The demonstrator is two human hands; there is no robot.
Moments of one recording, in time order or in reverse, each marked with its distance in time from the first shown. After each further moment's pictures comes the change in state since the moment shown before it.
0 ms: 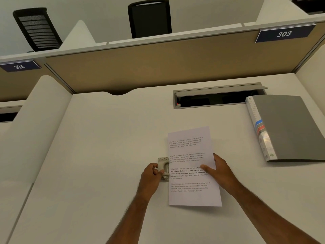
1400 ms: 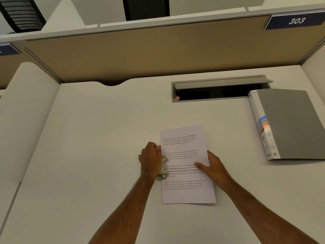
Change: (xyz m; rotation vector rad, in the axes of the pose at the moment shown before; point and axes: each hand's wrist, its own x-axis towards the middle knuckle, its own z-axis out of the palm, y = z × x) left_hand 0.059 0.033 0.020 0.326 0.295 0.224; right_hand 0.018 -0.002 0.019 0.005 -0.016 0.096
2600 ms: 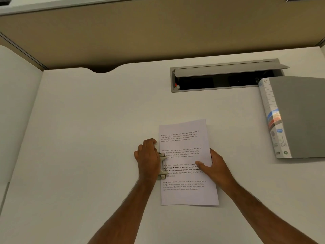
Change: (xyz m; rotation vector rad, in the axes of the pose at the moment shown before) left_hand 0.002 -0.021 0.022 0.167 0.160 0.167; right_hand 0.011 0.009 0.006 0.010 0.012 0.023
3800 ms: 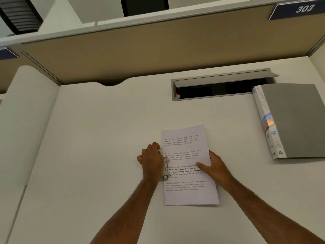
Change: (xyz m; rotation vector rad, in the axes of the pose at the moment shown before) left_hand 0.002 0.015 -0.018 0.095 -0.142 -0.071; right_hand 0.000 0.000 -0.006 0.017 -0.052 -0.009
